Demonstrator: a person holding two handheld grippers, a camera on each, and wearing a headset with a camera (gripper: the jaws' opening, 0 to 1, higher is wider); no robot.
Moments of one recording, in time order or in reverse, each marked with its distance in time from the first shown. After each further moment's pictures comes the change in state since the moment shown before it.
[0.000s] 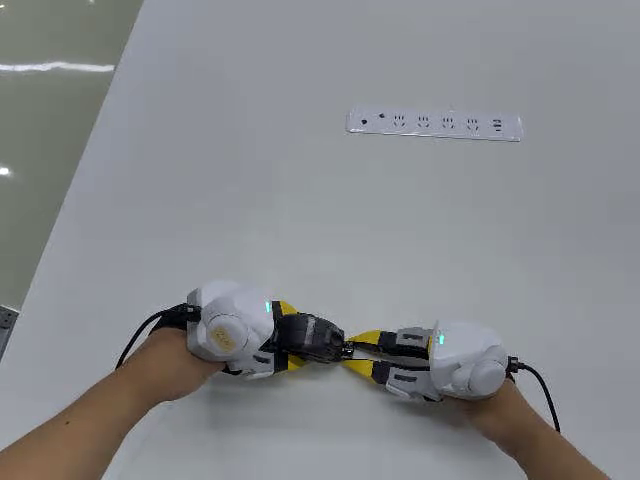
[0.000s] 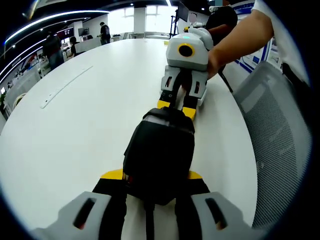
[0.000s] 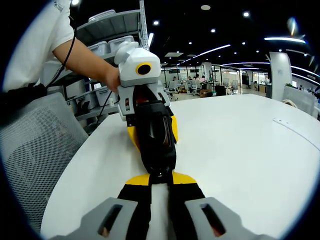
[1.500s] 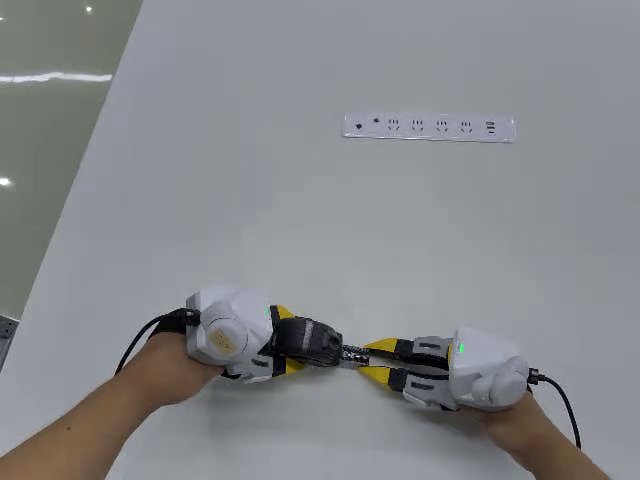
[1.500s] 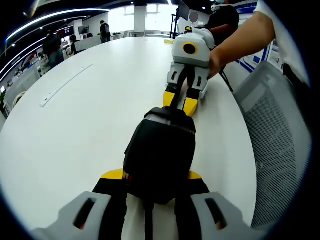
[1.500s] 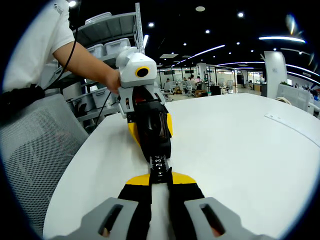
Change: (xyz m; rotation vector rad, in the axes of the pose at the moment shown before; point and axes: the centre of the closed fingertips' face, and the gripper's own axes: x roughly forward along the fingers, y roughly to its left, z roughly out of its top) left arm 0.000 0.000 -0.001 -0.008 0.009 -0.006; right arm -0.026 -0.001 -0.009 0.023 -0.014 -0.040
